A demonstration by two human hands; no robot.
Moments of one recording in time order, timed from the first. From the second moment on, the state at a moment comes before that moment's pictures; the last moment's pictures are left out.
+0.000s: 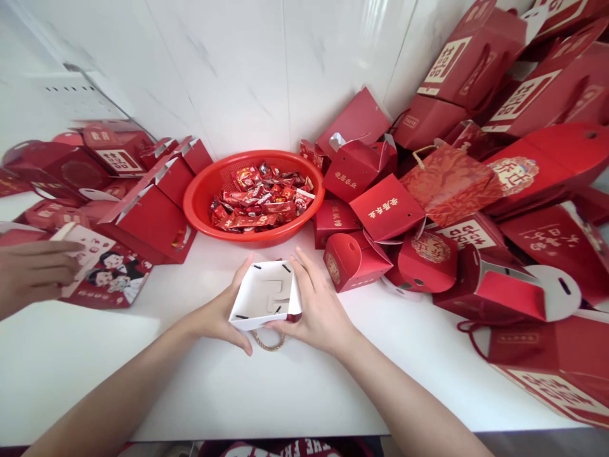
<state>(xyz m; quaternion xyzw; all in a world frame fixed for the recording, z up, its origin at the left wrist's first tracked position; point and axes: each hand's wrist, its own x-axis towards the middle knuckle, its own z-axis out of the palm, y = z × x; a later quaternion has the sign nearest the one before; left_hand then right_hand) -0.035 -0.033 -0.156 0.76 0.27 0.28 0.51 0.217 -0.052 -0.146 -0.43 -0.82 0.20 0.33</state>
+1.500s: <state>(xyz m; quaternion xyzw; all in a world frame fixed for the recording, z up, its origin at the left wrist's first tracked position) 0.063 0.248 -0.028 0.84 0.52 -0.14 0.04 0.209 -0.040 -0.141 -0.33 -0.81 0.35 0.34</state>
